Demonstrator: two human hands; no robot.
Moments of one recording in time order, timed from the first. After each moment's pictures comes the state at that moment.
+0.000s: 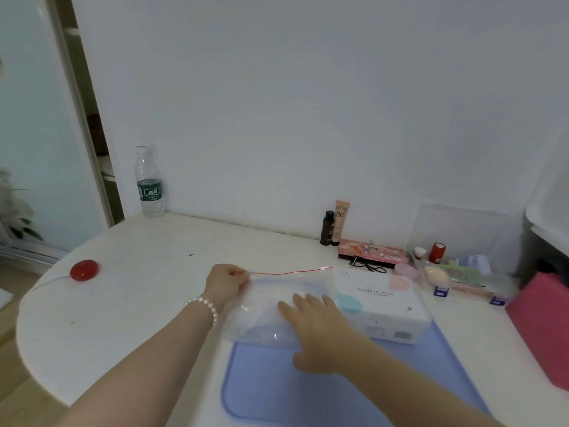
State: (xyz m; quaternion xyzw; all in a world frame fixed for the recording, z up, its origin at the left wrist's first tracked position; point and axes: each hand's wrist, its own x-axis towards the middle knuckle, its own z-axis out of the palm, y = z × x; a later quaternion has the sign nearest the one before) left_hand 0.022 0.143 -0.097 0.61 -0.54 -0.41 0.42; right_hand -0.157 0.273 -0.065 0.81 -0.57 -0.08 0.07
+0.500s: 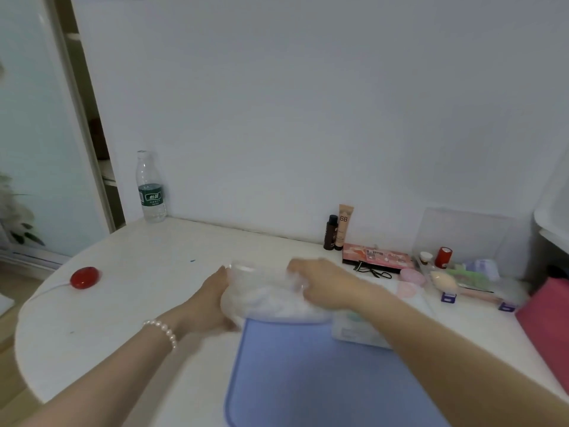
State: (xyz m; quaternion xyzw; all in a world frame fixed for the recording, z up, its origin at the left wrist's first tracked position) left_hand 0.072 0.159 -0.087 0.43 -0.82 -0.28 0.24; right_hand -0.163 0.227 0.008 0.80 -0.59 0.08 -0.14
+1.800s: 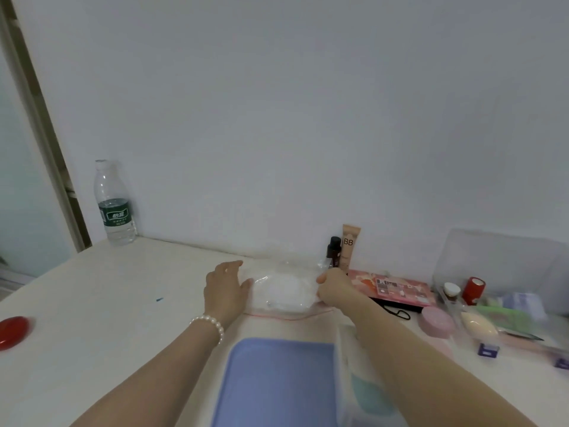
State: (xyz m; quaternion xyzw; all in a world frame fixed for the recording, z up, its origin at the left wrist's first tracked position) left_hand -0.021 0.027 -0.096 0.65 -0.69 -0.15 0.29; right_hand -0.230 0.057 -0.057 0.52 -0.76 0.25 -0.32
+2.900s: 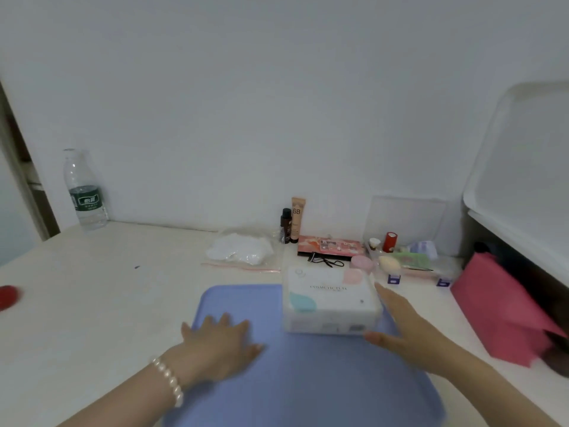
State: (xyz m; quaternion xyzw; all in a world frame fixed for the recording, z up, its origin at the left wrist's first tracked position) left_hand -0.040 0.244 -0.068 0.55 -0.81 -0.11 -0.17; right_hand -0.338 0.338 -0.055 0.62 -0.73 0.19 -0.21
